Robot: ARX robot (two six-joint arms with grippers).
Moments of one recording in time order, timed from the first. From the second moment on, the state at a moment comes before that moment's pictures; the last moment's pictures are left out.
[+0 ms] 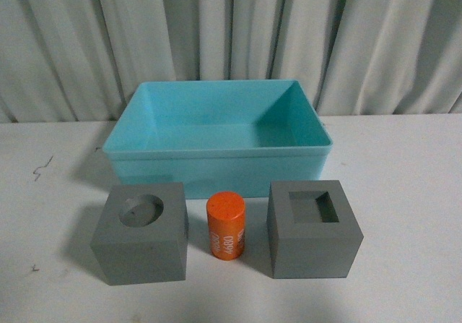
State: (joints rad) left arm 0.00 0.01 0.01 0.00 0.00 -0.01; right arm 0.00 0.00 0.01 0.00 0.00 0.00
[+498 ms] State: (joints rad) left arm 0.00 0.01 0.01 0.00 0.00 -0.01; right arm 0.00 0.00 0.01 0.00 0.00 0.00
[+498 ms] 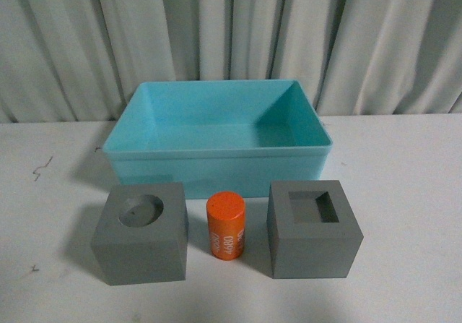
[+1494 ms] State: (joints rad) left arm 0.00 0.01 0.01 0.00 0.00 -0.01; right arm -0.11 1.22 0.56 0.20 -0.28 -0.24
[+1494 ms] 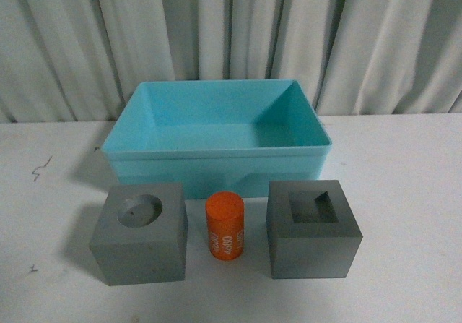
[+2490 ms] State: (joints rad) left arm 0.00 0.01 0.01 0.00 0.00 -0.01; right arm 0.41 1.89 0.80 0.39 0.09 0.16
